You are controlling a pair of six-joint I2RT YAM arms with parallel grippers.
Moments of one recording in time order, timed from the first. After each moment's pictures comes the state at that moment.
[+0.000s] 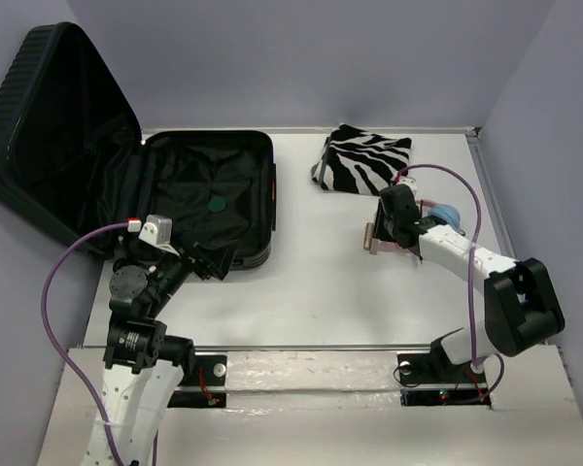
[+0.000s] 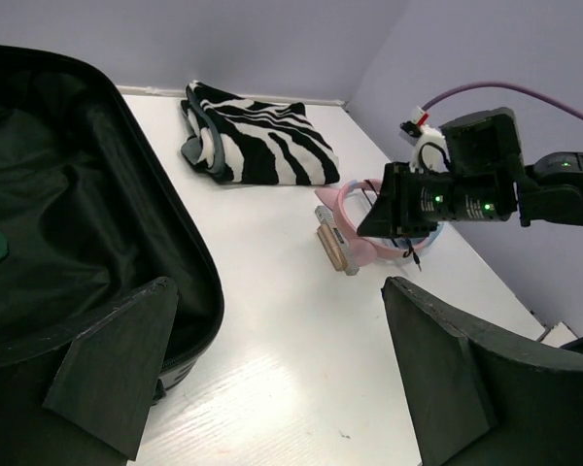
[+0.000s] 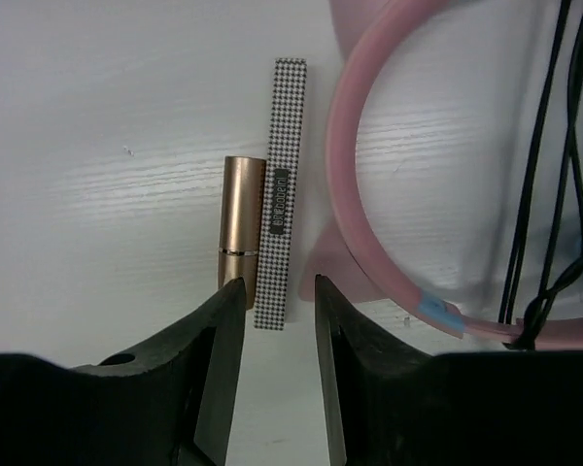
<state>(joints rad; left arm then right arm) -0.18 0.31 0.54 -0.16 0.41 -0.47 0.40 1.43 0.87 -0.27 0.32 0.46</state>
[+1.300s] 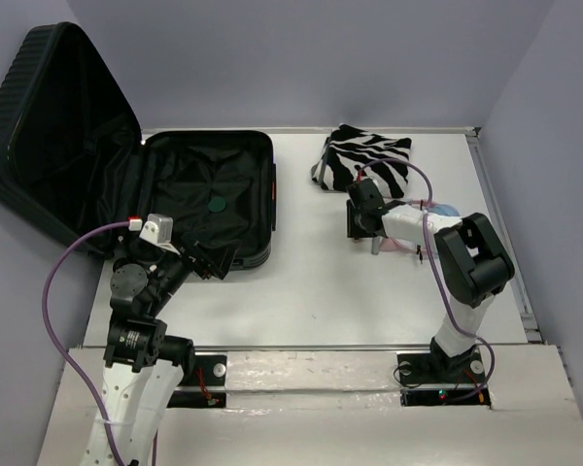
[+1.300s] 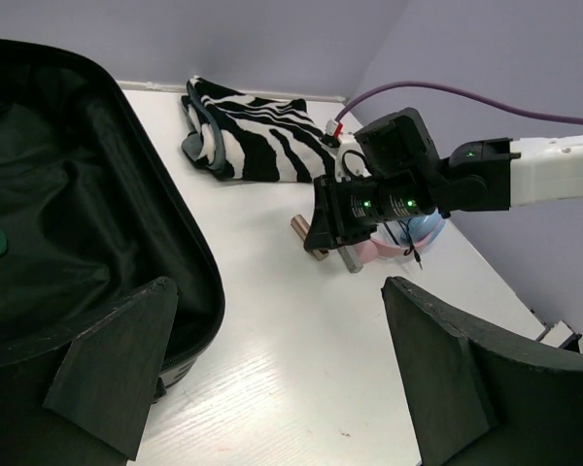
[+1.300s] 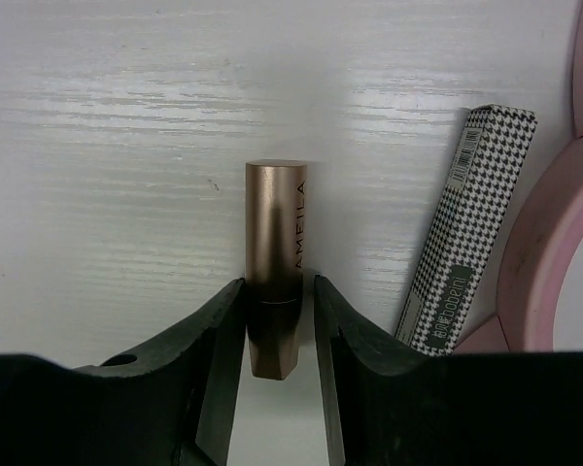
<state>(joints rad) -0.18 0.32 0.54 -0.16 0.41 -0.47 0.47 1.82 1.09 -0.25 0.24 0.39</state>
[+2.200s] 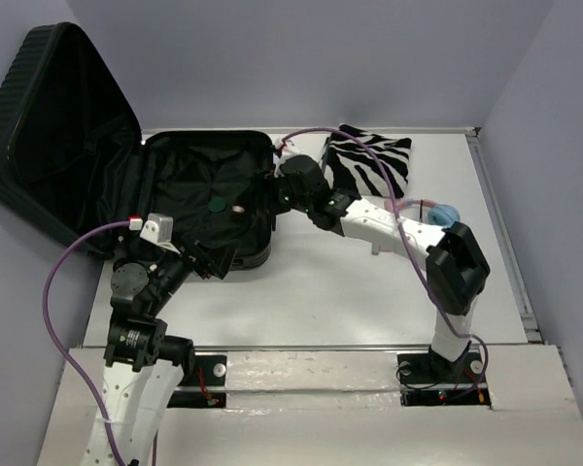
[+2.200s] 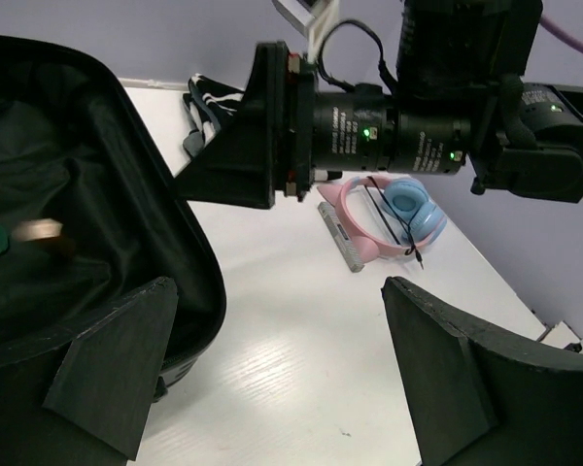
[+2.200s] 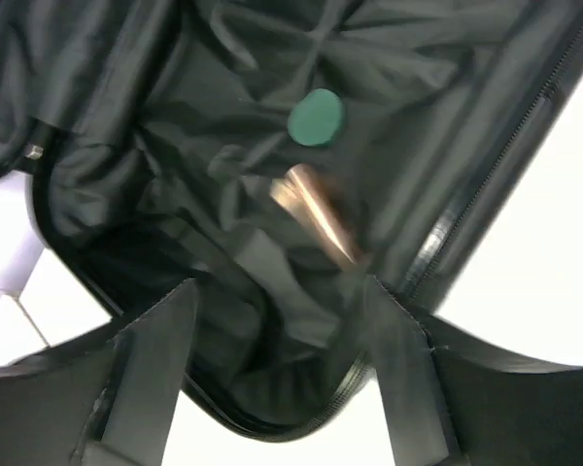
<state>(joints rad) -0.17 0.33 0.54 -0.16 0.41 -0.47 0.83 1.87 1.55 -0.08 0.00 0.51</state>
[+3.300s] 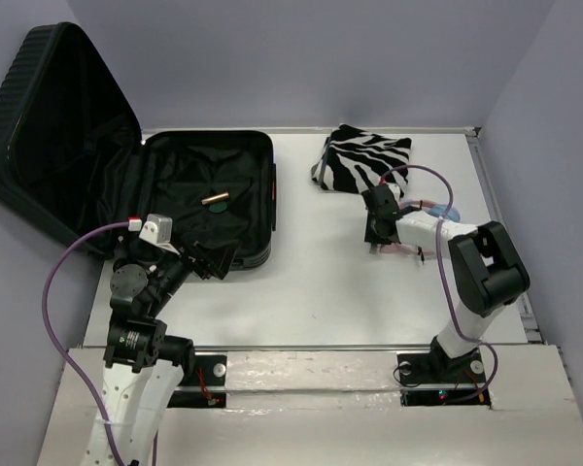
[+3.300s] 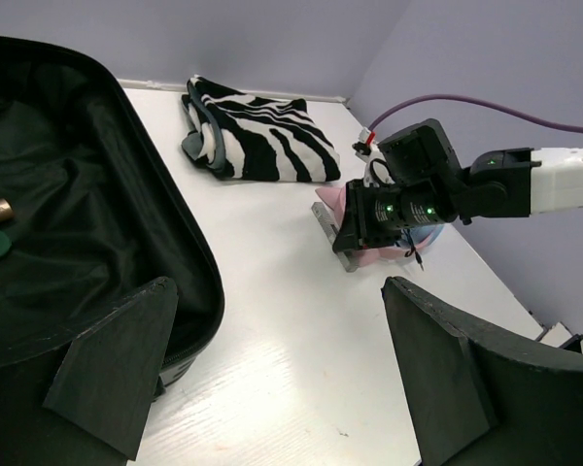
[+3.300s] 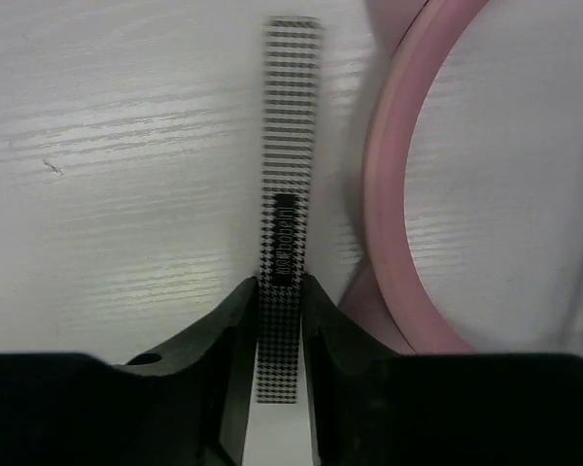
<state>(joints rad) -0.18 0.32 0.54 -0.16 0.41 -0.47 0.41 1.70 0.97 -0.29 0.33 0.49</state>
